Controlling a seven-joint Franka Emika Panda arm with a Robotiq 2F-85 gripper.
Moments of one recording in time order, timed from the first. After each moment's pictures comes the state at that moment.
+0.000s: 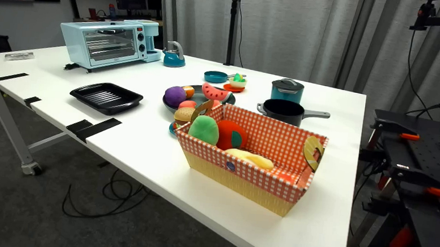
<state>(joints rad) 0.05 -0.56 0.04 -2.54 0.17 1.91 0.13</state>
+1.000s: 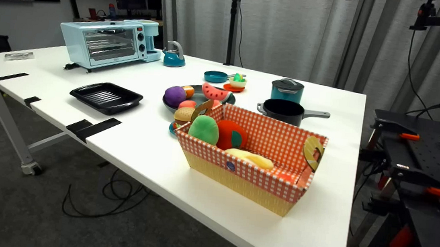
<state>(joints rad) 0.00 -0.48 0.02 -2.53 0.14 2.04 0.13</state>
